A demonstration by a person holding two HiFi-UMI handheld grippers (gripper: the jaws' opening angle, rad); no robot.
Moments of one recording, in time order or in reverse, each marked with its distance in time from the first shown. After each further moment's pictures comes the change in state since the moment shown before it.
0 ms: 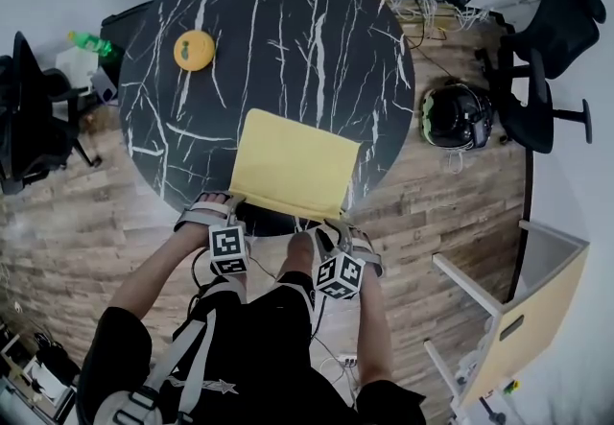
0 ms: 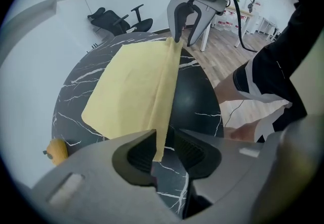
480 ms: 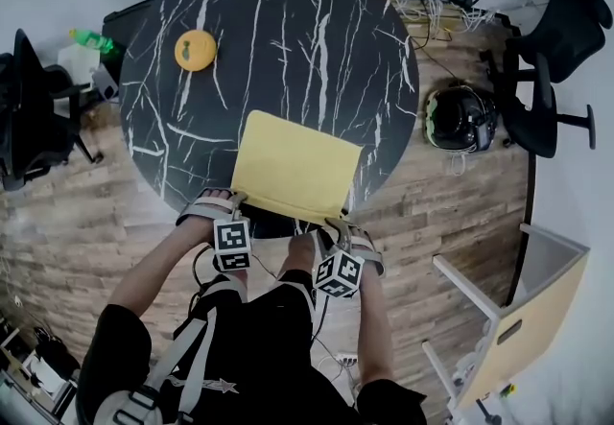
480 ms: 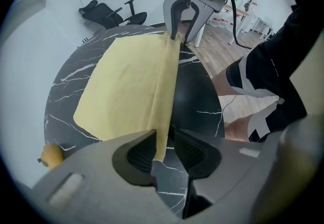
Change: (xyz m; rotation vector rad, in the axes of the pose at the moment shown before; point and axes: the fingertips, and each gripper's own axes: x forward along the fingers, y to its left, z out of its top) left arm 0.007 0.003 -0.001 0.035 0.055 -0.089; right arm 0.010 -0.005 -0.003 -0.056 0.040 0.031
